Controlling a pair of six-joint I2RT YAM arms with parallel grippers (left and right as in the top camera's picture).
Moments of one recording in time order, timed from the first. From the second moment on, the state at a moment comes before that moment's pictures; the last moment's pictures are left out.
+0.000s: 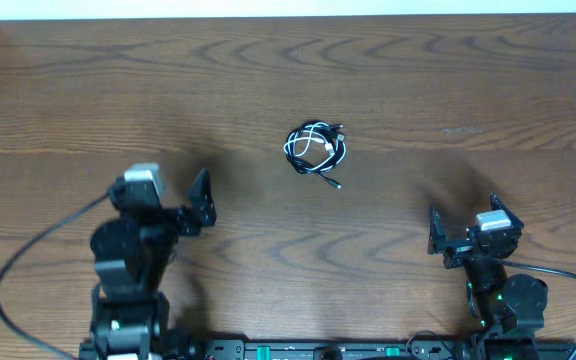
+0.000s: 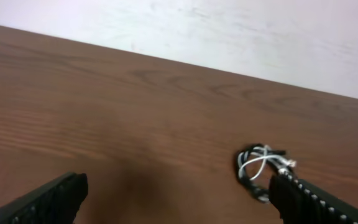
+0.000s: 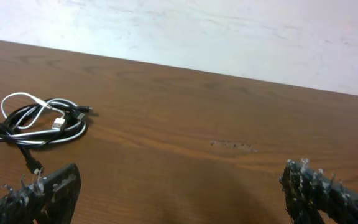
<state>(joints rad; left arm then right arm) 0.06 0.58 0.47 -0.21 0.22 -0.22 0.03 0.06 0.01 -0.06 -0.13 -0.08</state>
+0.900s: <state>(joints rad) -0.16 1.38 1.05 -0.48 0.50 -0.32 0.01 0.27 0.18 -0.07 -0.35 0.03</state>
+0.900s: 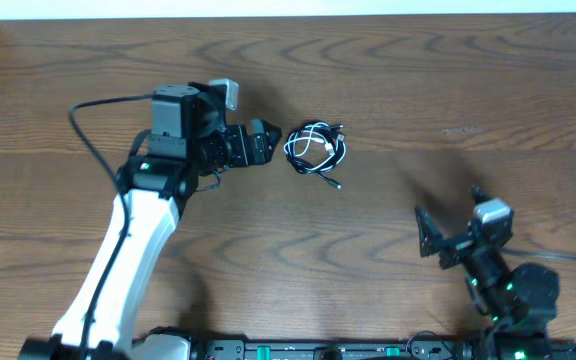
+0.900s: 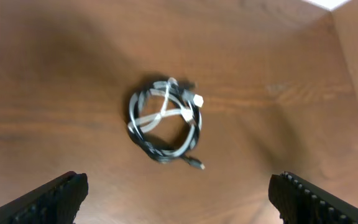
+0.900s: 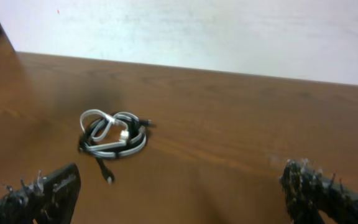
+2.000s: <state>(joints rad) -0.22 1.47 1.23 -0.66 0.36 -0.44 -0.03 1.28 1.28 -0.59 -0.63 0.07</state>
